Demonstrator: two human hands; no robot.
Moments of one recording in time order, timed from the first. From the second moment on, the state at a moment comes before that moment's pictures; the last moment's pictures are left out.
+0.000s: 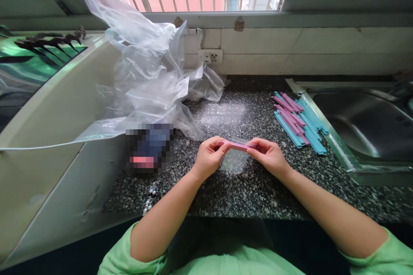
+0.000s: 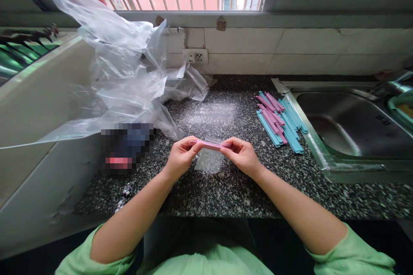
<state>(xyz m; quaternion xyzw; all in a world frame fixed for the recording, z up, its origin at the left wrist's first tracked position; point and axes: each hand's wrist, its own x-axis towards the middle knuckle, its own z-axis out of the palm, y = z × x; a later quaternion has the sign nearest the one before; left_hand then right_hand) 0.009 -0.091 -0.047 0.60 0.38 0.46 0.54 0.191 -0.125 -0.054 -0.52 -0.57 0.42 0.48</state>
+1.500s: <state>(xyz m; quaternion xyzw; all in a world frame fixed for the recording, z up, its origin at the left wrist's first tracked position) 0.013 -0.082 -0.060 0.50 0.43 0.47 0.60 0.192 -0.132 -0.063 -0.55 -0.72 0.10 0.42</state>
